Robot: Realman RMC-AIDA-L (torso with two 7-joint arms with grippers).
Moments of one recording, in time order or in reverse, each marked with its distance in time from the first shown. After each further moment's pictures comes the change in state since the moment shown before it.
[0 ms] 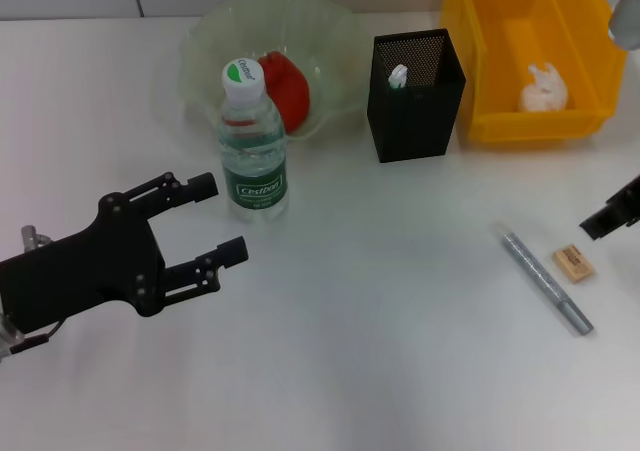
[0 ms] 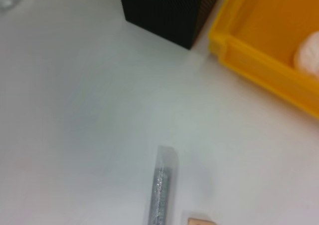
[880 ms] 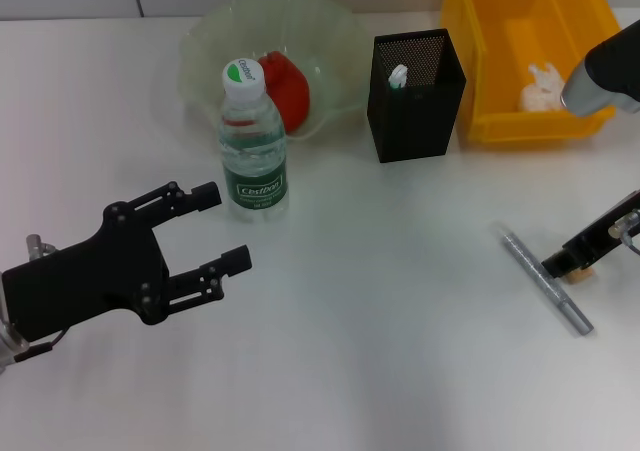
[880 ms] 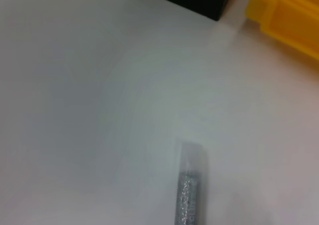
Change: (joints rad) left arm 0.007 -0.005 0.010 -0.009 0.002 -0.011 0.007; right arm -0.081 0.003 -0.152 0.163 0.076 0.240 0.044
